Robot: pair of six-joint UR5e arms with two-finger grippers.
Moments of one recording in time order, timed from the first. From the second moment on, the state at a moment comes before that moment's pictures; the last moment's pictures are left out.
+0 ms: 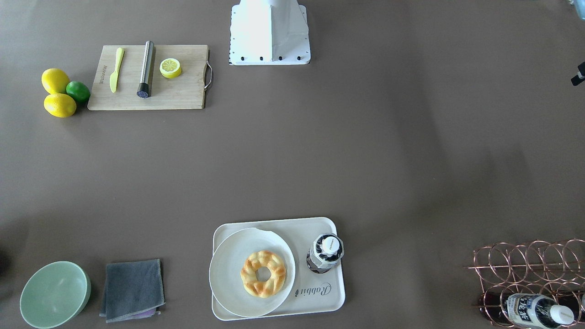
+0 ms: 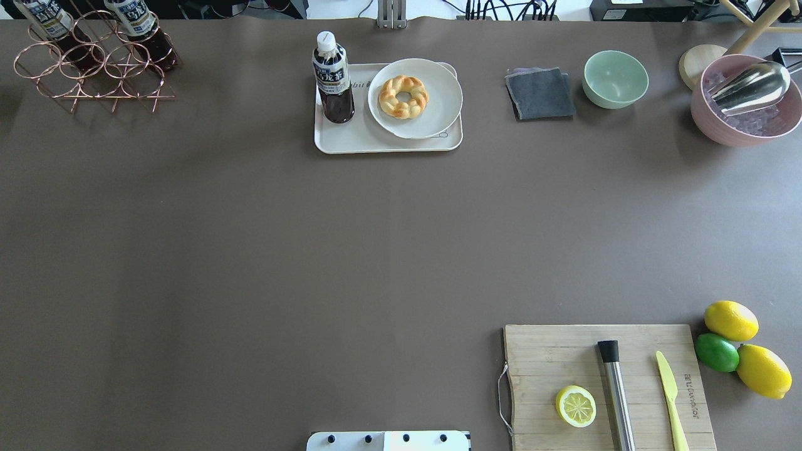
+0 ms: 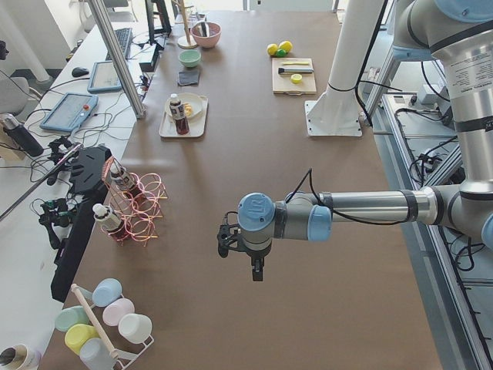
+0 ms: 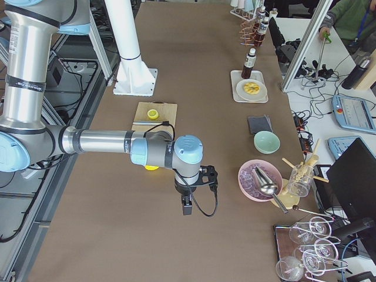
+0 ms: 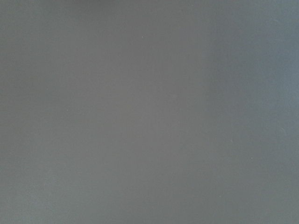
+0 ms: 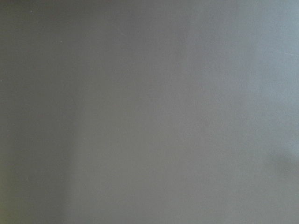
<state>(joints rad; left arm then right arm) -1.52 -1.27 -1.81 -1.66 -2.39 -0.07 1.60 -1.79 1.81 -1.64 2.20 -0.22</state>
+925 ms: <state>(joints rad) -1.52 -1.26 -1.81 -1.66 -2.36 -0.07 1.60 -1.79 1.81 -1.64 2.19 -0.22</state>
